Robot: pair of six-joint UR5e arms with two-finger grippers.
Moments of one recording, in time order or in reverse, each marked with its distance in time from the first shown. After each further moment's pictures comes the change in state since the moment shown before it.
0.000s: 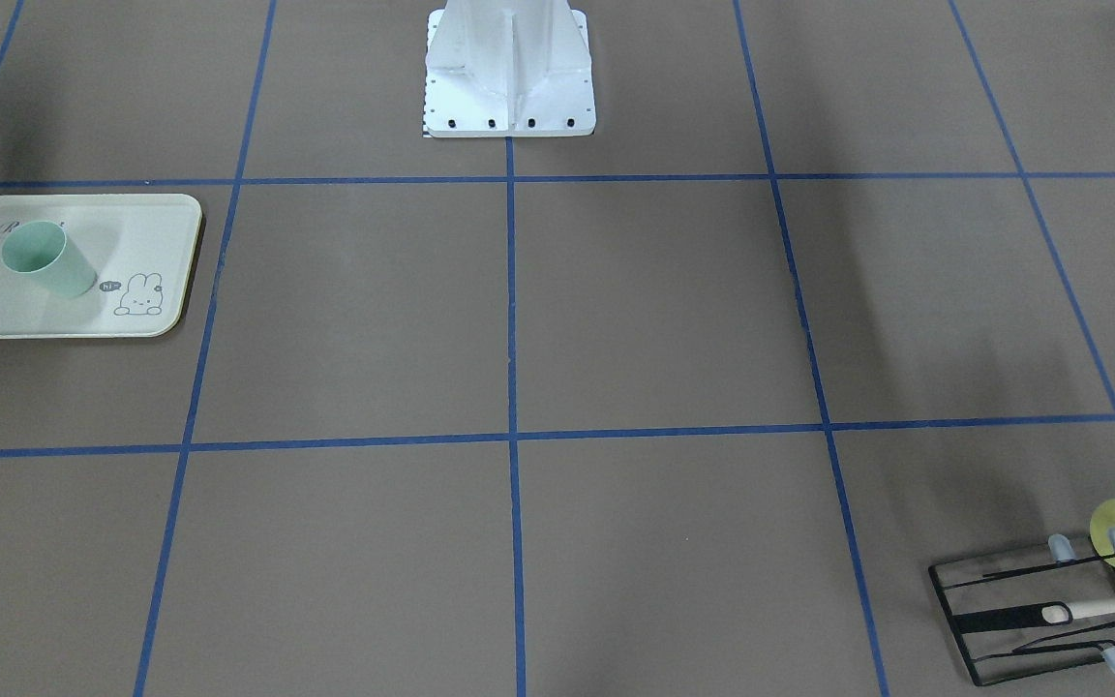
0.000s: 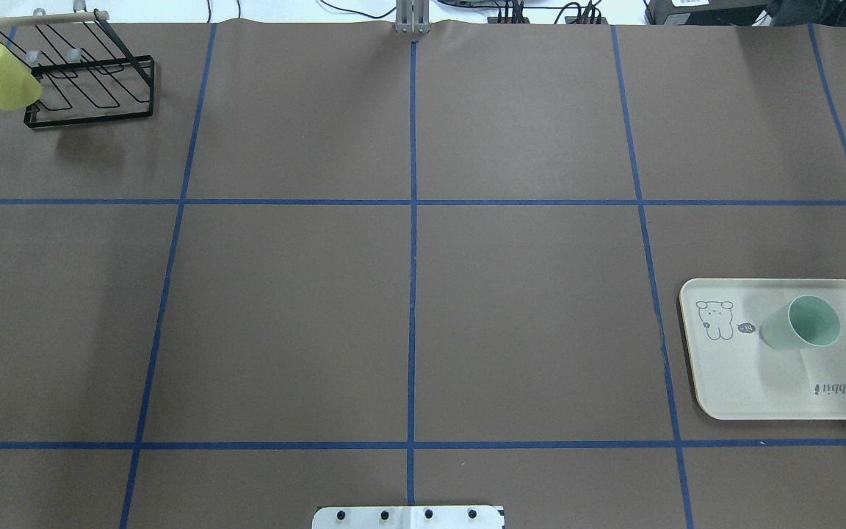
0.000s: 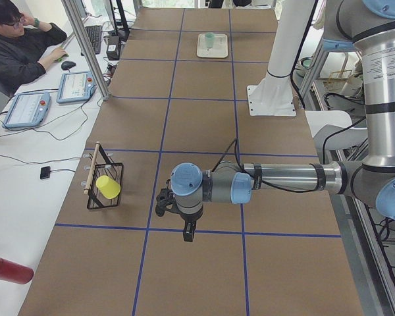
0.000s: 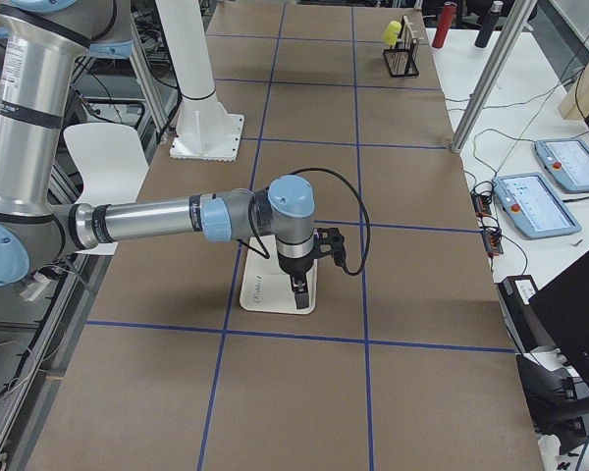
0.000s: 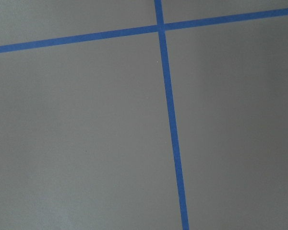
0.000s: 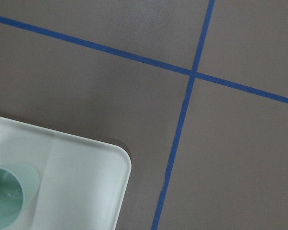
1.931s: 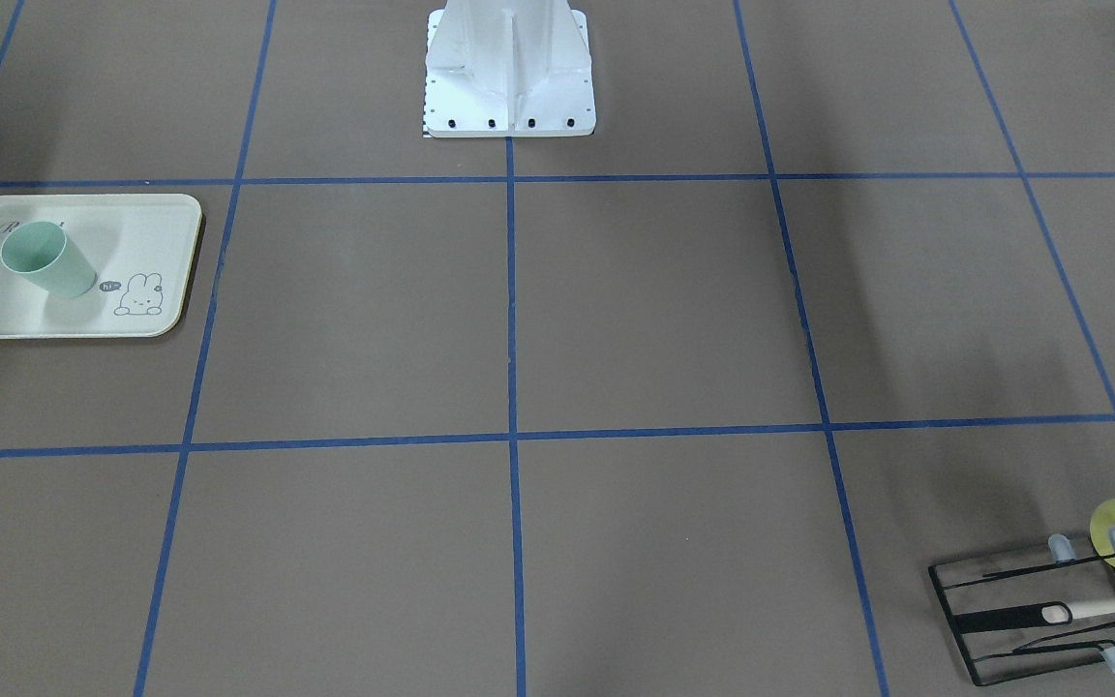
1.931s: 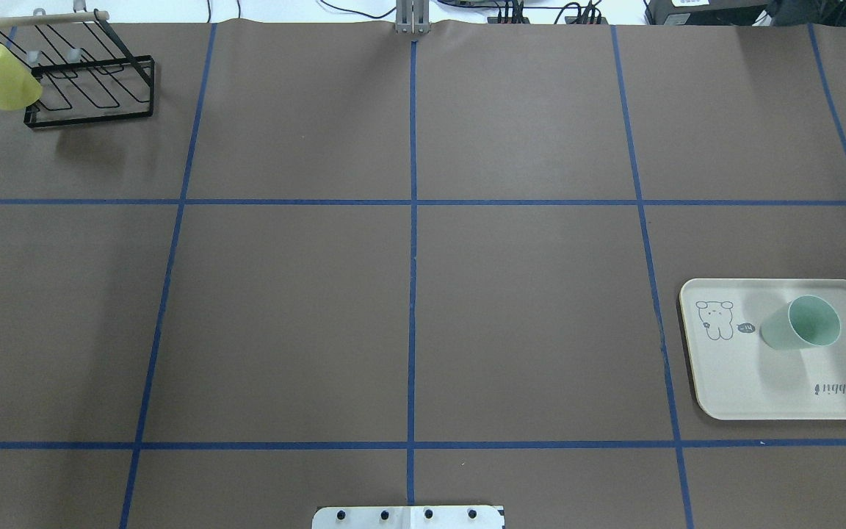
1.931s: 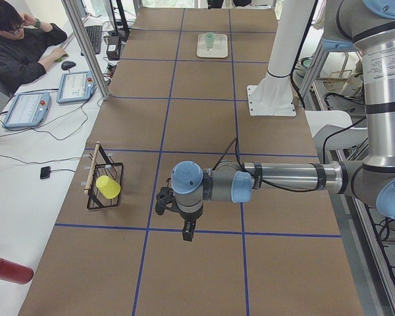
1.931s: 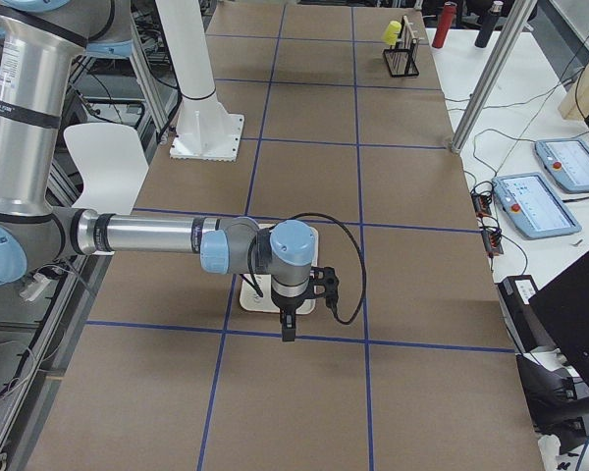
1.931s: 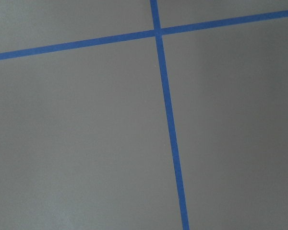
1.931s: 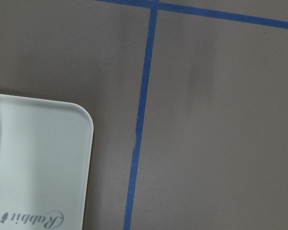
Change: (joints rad) left arm -0.001 0.003 -0.010 -0.001 0.008 0.006; right arm 0.016 0.006 -0.146 0.032 0.050 -0.009
